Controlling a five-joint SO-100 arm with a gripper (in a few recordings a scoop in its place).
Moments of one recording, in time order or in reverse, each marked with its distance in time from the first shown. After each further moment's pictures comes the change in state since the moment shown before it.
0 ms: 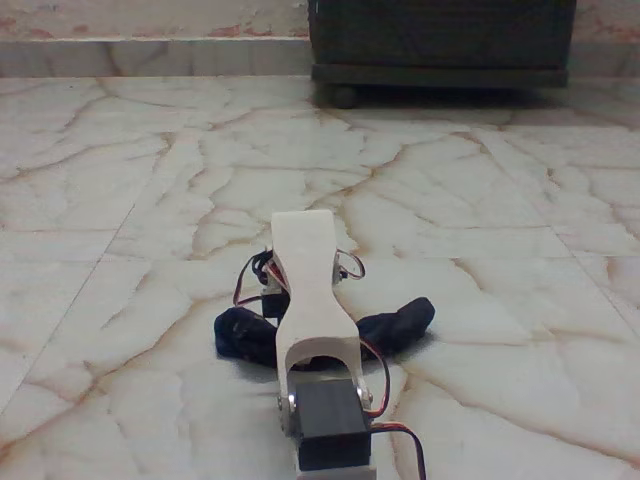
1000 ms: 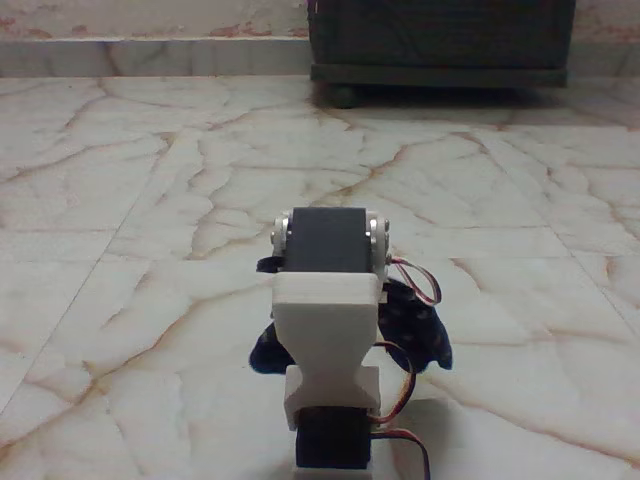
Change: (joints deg) arm 10.9 92.0 102.0 -49.9 -42.2
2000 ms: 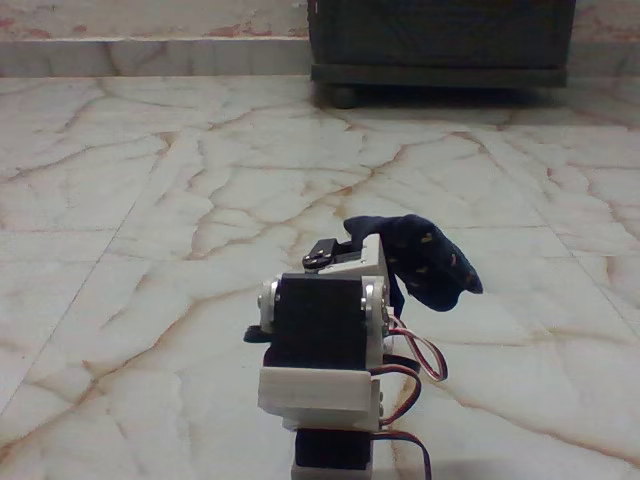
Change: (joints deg) arm 1.8 15.0 21.0 -36.2 -61.3
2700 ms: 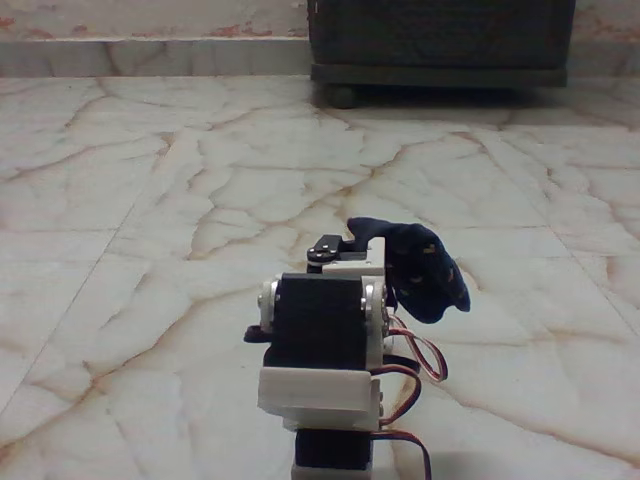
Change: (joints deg) arm 0.0 0.0 0.0 0.4 9.4
